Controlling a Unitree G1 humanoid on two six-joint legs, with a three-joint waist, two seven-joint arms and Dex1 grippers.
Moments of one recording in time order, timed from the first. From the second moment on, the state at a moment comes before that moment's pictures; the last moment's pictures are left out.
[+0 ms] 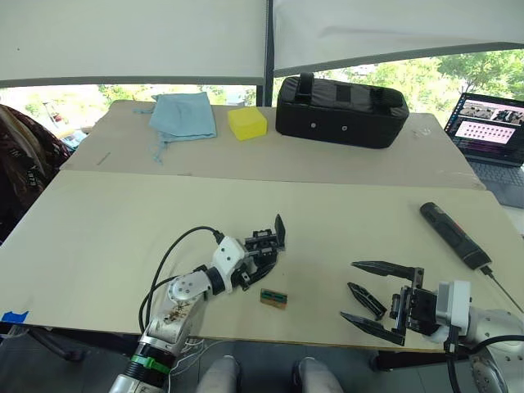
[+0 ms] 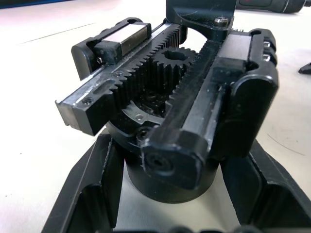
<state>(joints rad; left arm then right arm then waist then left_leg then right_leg) -0.20 0.29 -0.22 0.05 -0.15 0.03 -0.69 0.25 -0.64 -0.21 -0.37 0.55 -0.23 1.18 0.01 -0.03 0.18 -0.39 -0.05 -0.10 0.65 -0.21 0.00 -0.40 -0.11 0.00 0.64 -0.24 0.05</state>
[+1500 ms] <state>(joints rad) -0.66 0.32 -0.17 0.80 -0.16 -0.33 -1.32 0.25 -0.71 -0.28 -0.38 0.56 -0.21 1.17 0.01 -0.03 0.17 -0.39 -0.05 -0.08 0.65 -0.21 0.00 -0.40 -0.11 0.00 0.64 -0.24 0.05</state>
